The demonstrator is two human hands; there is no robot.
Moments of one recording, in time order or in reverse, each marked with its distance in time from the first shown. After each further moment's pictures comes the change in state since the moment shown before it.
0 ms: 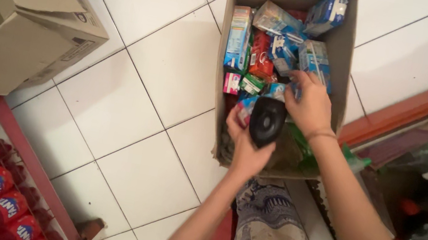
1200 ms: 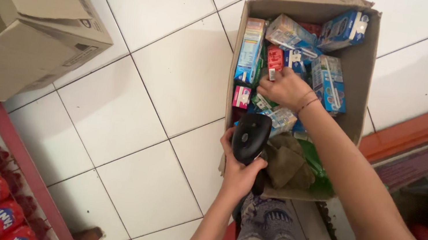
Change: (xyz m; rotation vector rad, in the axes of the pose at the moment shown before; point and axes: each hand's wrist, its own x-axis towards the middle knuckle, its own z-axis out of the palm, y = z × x) left_hand 0.007 -0.011 -0.037 -0.533 0.022 -0.398; right_hand 0.093 0.069 0.120 -0.911 -0.297 -1.105
